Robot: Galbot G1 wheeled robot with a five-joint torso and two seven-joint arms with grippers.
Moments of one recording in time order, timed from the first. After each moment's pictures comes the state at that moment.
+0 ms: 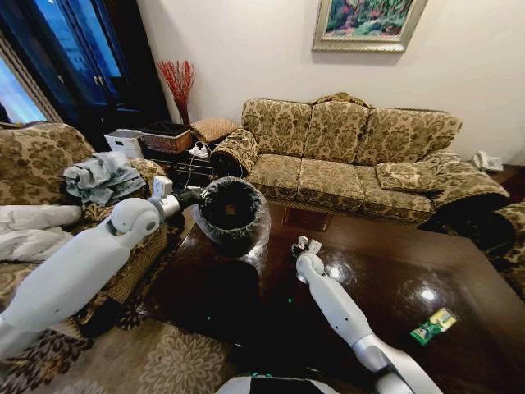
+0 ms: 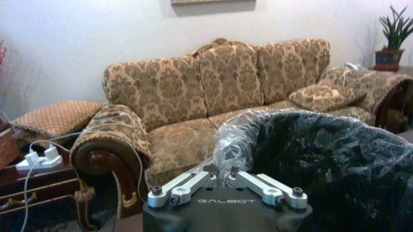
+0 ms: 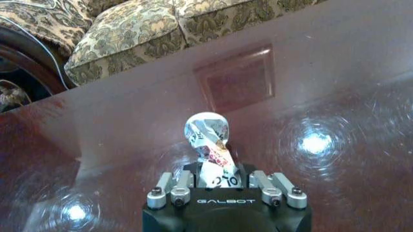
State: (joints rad) left arm 0.58 -0.56 -0.11 -1.87 -0.97 0.50 0.06; right arm -0.70 1.35 0.04 1.20 1.01 -0.27 0.66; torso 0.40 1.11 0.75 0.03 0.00
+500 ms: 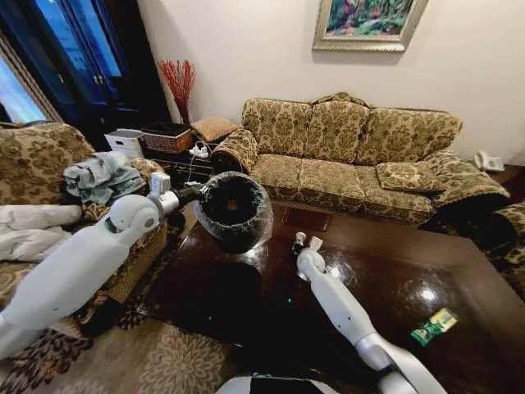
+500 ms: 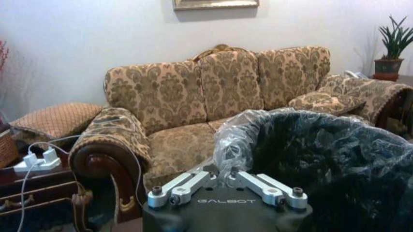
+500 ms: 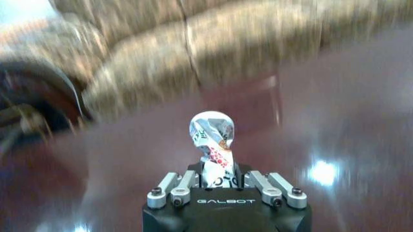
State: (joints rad) left arm 0.57 -0.58 -0.12 -1.87 -0.98 0.50 0.05; right arm -0.68 1.29 0.04 1.33 0.98 -0.24 0.68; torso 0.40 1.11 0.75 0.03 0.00
